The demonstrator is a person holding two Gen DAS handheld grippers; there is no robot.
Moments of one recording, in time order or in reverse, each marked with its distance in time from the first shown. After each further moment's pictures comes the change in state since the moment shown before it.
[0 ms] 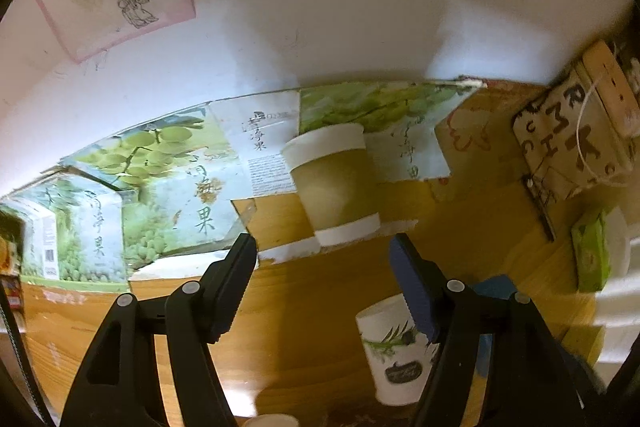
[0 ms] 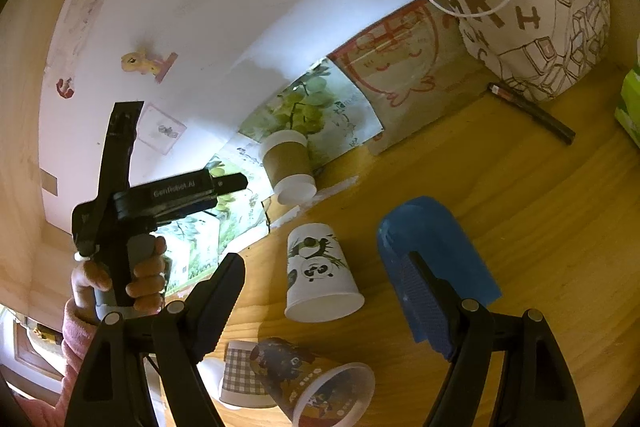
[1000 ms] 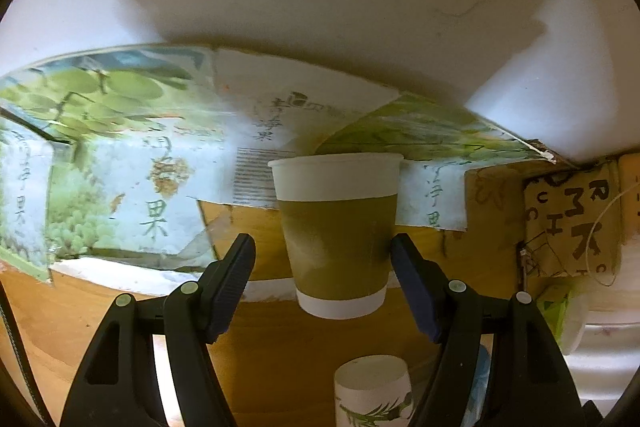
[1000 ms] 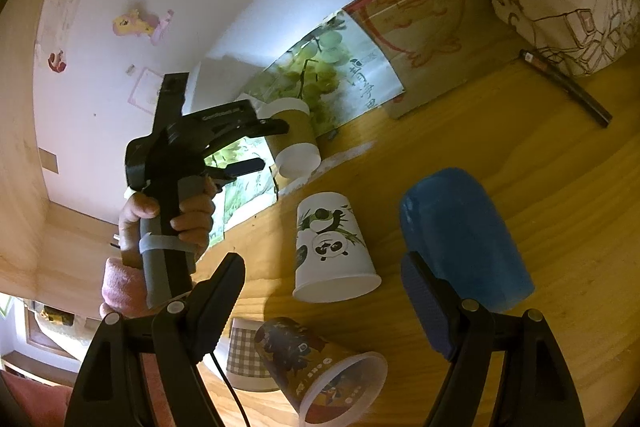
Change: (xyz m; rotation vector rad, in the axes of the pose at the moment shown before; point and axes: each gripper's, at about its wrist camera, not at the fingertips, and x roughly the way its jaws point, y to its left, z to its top) left arm 0.069 0.046 0.024 -0.277 0.096 -0.188; right arm 0.030 0.010 -0.003 -0.021 0.136 0.036
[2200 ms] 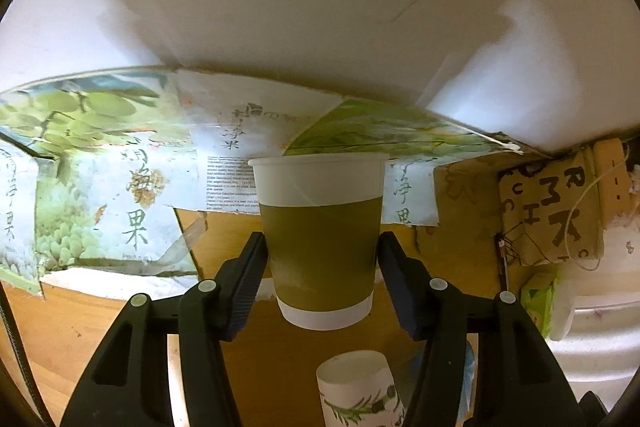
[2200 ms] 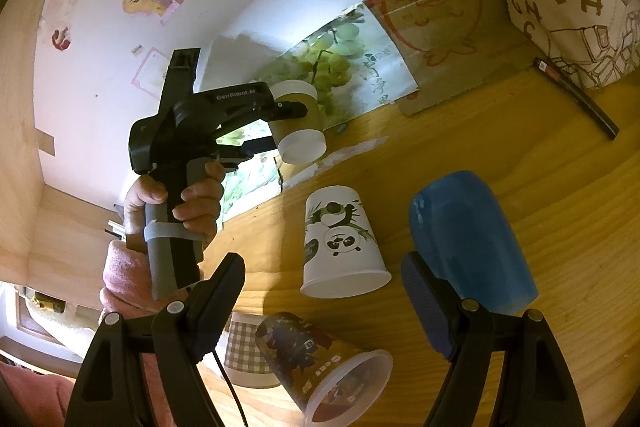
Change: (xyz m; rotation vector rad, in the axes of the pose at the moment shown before) left arm -0.014 -0.010 -0.004 0.058 -0.028 -0.061; right arm 0.002 0.013 -0.002 -0.051 0.016 -0.016
